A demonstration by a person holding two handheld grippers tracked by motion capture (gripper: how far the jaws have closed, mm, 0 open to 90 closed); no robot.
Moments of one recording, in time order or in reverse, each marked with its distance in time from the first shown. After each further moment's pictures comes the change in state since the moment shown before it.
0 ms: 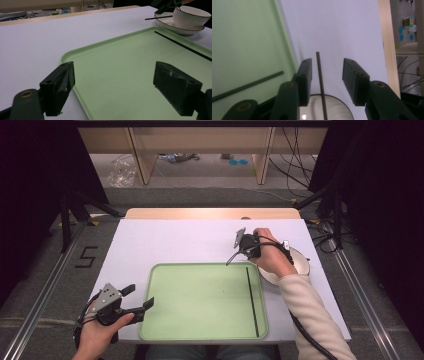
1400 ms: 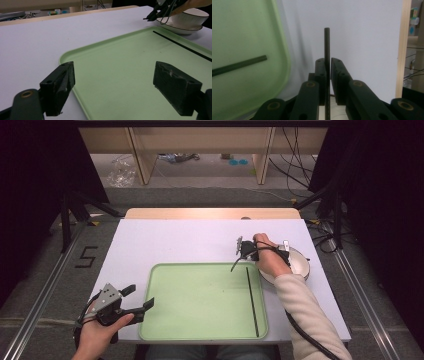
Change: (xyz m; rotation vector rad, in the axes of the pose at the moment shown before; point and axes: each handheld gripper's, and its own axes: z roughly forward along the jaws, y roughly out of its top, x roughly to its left) left arm 0.000 0.000 0.000 -0.004 -0.012 0.001; right arm 0.008 -0.015 0.044 0.120 -0.009 -0.063
